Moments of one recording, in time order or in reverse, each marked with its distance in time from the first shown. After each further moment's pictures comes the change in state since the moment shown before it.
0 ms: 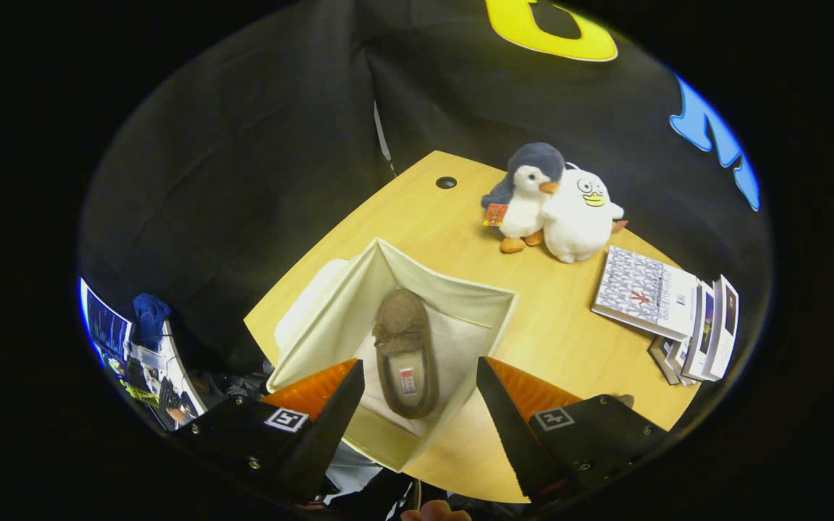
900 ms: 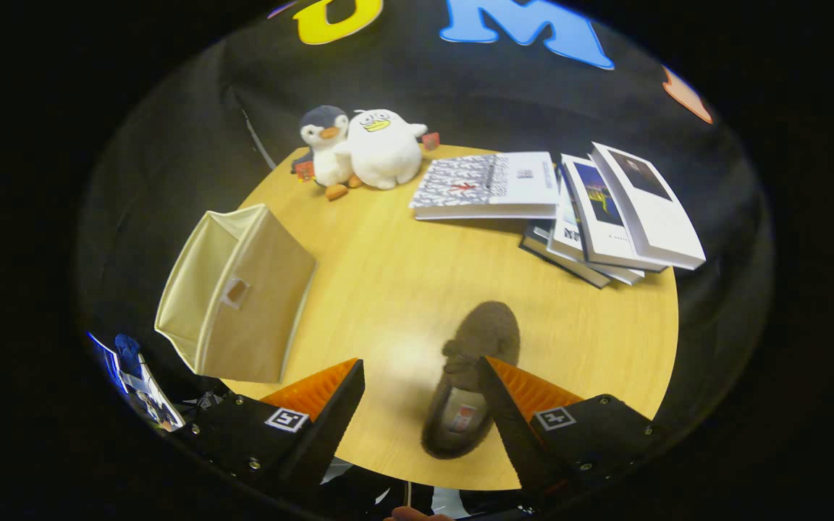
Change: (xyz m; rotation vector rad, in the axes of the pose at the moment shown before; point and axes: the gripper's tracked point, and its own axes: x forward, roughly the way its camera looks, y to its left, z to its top) arm -0.031 -0.243 -0.184 0.317 0.022 -0.195
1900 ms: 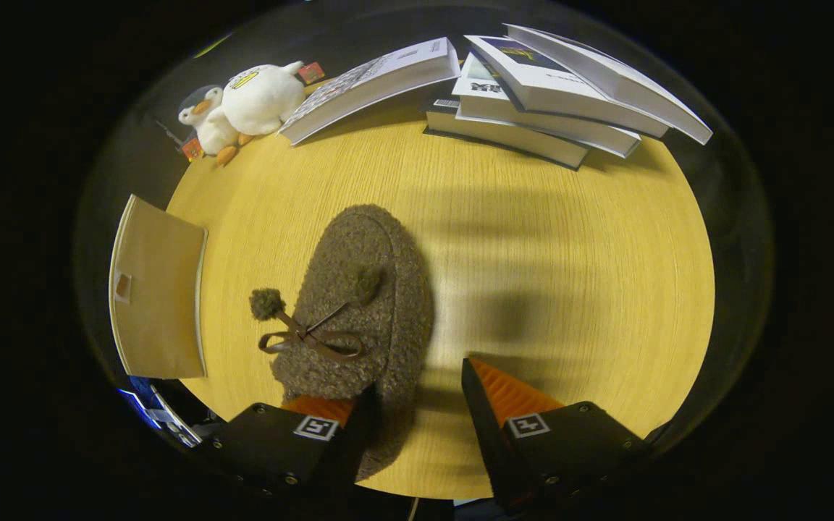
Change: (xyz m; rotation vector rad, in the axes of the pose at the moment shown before) arm 0.097 -0.082 -0.072 0.225 0.232 0.020
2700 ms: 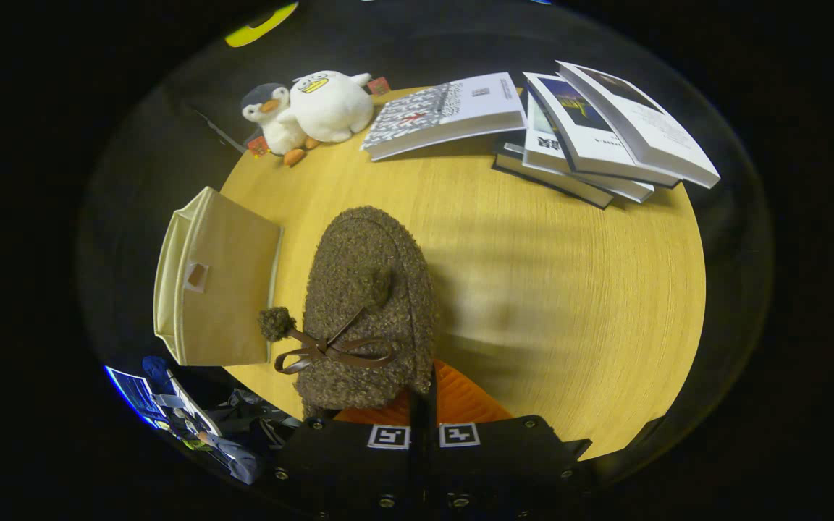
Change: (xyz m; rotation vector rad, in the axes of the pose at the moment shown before) arm -0.093 0.079 0.002 -0.127 -0.032 0.073
